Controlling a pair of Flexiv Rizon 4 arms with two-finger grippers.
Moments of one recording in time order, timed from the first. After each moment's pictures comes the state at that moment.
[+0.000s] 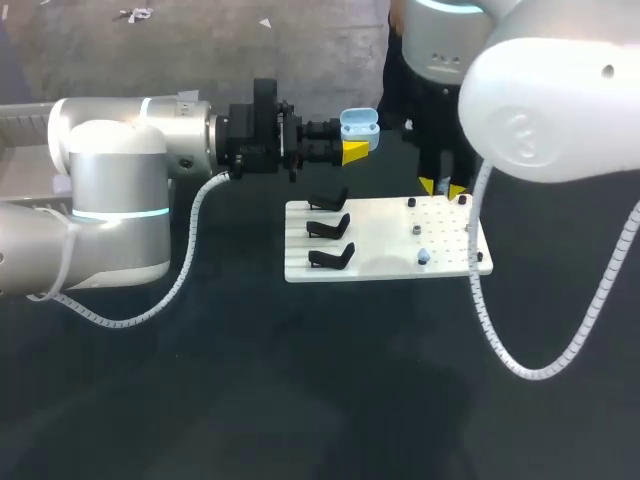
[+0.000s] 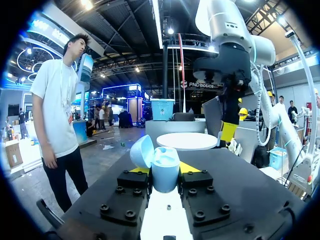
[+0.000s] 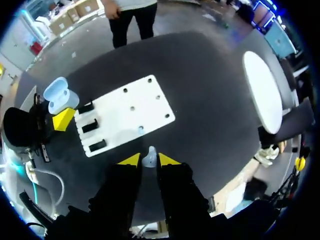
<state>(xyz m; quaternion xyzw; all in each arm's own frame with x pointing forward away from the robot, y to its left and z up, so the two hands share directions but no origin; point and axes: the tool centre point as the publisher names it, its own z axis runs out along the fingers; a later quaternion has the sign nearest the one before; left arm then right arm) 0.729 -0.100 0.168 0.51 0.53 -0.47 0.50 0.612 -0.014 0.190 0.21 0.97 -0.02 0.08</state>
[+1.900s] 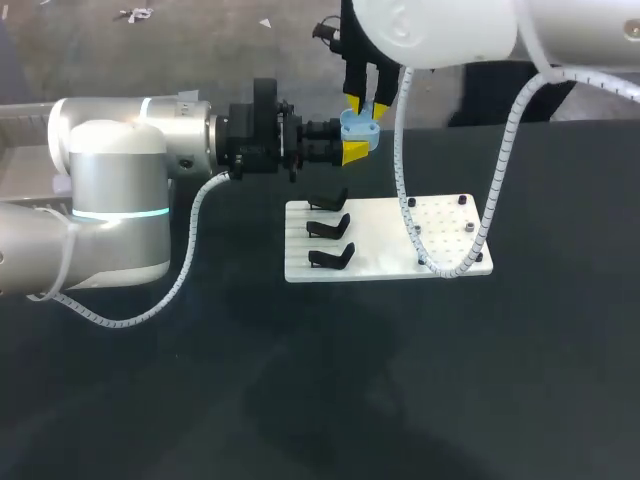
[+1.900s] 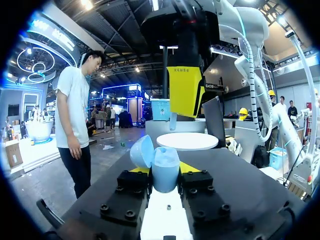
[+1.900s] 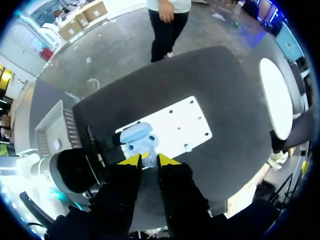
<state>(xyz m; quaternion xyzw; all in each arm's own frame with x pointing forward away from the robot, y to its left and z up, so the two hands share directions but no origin) 0.729 -0.100 0.168 0.51 0.53 -0.47 0.50 0.706 0.067 0.235 0.20 0.98 0.03 0.09</state>
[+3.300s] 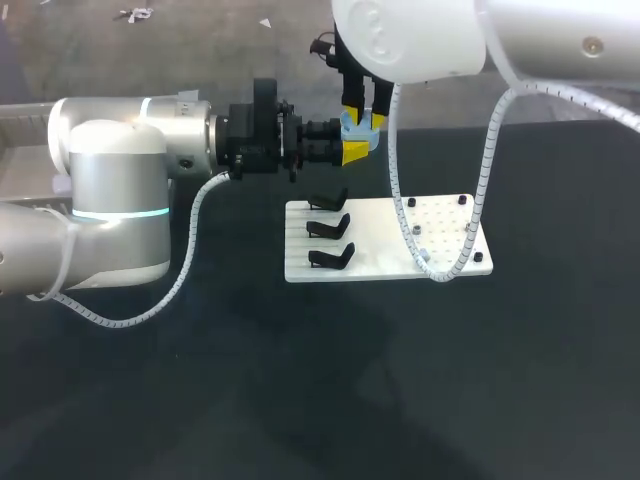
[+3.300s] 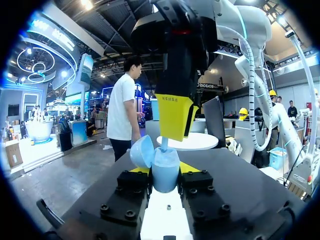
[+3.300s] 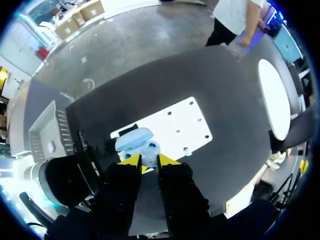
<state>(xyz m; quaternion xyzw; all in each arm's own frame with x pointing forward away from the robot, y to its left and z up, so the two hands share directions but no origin) 0.729 -0.100 0.168 0.51 0.53 -0.47 0.50 0.715 0.067 0.215 0.20 0.98 0.02 0.09</state>
